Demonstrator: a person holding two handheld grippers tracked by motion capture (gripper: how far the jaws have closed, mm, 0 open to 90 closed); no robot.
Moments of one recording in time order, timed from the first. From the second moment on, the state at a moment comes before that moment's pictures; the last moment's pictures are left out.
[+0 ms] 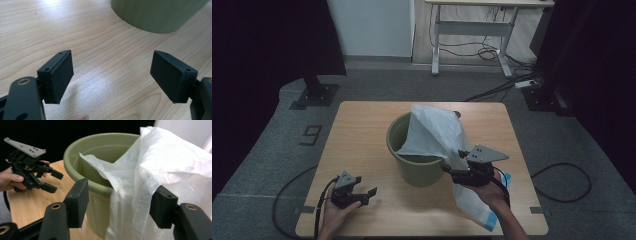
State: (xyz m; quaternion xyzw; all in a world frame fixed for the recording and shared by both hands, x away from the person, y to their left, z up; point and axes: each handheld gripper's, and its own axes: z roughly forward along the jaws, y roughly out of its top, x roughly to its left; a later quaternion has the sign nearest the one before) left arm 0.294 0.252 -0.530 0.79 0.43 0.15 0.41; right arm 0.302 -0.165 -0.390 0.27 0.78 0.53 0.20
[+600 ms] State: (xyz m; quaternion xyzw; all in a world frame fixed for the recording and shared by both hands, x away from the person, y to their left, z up) left arm 0.293 0.252 -0.530 0.79 0.43 0.15 0.41; right arm 0.281 -0.190 -0.422 0.32 0.76 0.52 0.22
